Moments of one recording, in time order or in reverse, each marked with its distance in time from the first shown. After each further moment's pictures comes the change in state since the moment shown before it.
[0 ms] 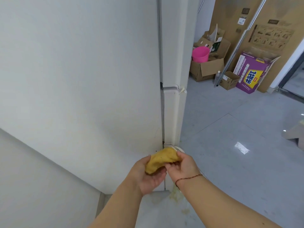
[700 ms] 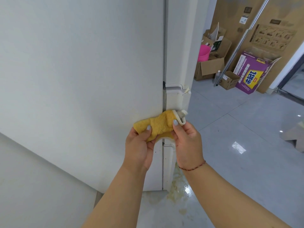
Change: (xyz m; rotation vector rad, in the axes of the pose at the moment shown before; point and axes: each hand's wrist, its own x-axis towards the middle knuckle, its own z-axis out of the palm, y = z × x) left_hand -0.024 0.027 0.062 0.014 -0.312 0.809; right_hand -0.027 -0.020 0.056 -0.581 -0.399 -0.780
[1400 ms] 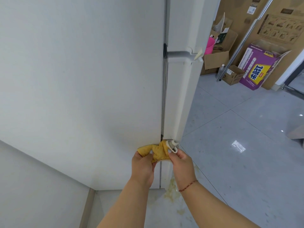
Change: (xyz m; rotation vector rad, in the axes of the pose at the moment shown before) left_hand 0.037 -0.111 -0.102 0.305 0.186 -0.118; right_hand -0.001 0.135 -0.075 -0.351 0.080 0.287
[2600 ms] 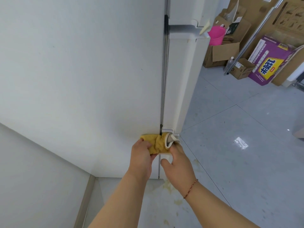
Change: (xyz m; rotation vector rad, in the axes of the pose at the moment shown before) left_hand -0.008 0.005 0.010 0.097 0.099 -0.114; right_hand -0.007 0.021 -0.021 -0.763 -0.239 -0.281
